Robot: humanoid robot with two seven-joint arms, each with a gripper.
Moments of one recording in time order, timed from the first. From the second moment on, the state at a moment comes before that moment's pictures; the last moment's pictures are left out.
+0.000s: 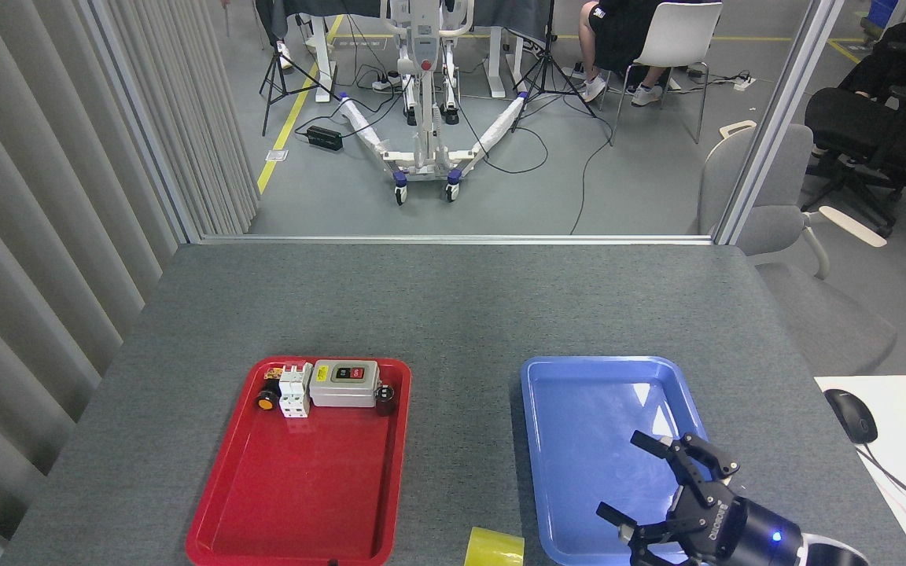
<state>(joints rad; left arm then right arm) 0.04 -0.11 -0.12 -1.45 -0.02 -0.45 -1.32 -0.02 -0.55 0.21 -1.59 1.17 -0.77 -0.24</state>
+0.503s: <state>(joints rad) 0.04 -0.11 -0.11 -1.45 -0.02 -0.47 -1.32 -0.07 -0.60 0.25 -1.58 1.09 -0.79 -0.15</state>
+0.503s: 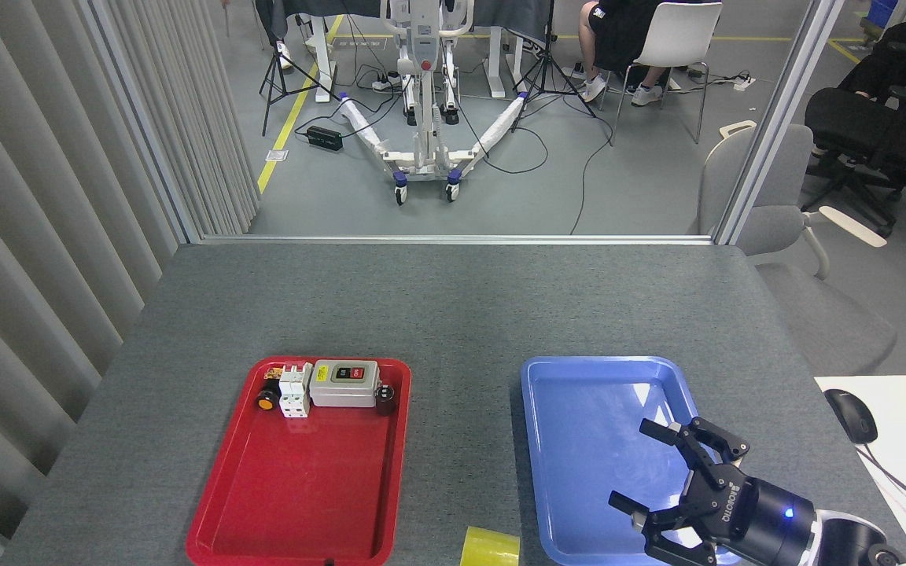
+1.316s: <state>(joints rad) 0.04 -0.11 -0.09 -1.43 -0.12 -0.46 -1.24 0.00 -0.60 0.29 -1.50 0.54 -0.79 0.20</state>
